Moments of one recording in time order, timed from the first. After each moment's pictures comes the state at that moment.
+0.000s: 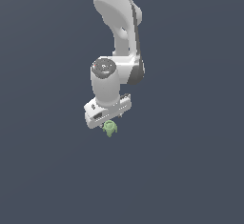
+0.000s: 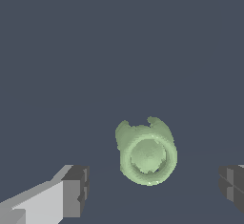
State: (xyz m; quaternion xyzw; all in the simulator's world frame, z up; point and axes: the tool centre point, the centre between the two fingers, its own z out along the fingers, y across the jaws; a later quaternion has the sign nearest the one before) arm 0.017 -0.052 0.113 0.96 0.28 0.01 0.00
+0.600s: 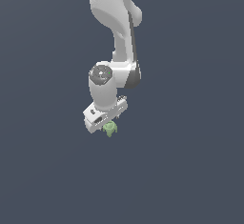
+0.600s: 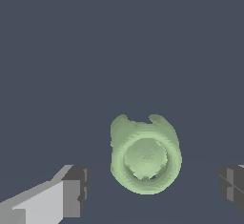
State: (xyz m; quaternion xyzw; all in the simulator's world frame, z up) arm 0.015 -0.061 0.091 0.94 0.34 0.00 0.00
